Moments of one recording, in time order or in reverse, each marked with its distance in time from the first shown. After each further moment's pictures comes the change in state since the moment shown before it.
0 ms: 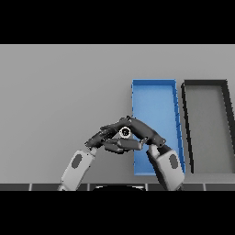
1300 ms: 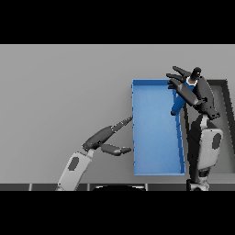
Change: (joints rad) left arm 0.038 0.026 -0.003 -0.063 -0.015 0.020 -0.004; right arm -0.197 -0.245 -0.553 0.197 -0.121 -0.244 0.272
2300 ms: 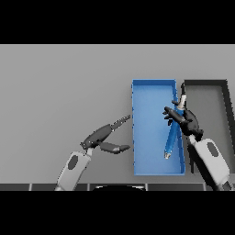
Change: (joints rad) left arm -0.016 0.017 0.010 0.011 -0.023 0.018 -0.037; right arm 0.269 -0.425 0.604 0.203 -0.465 -0.632 0.000
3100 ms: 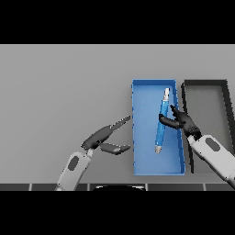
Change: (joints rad) left arm 0.011 -0.007 -0.006 0.000 -0.003 0.005 0.013; right arm -0.191 -0.281 0.385 0.022 0.004 0.112 0.000
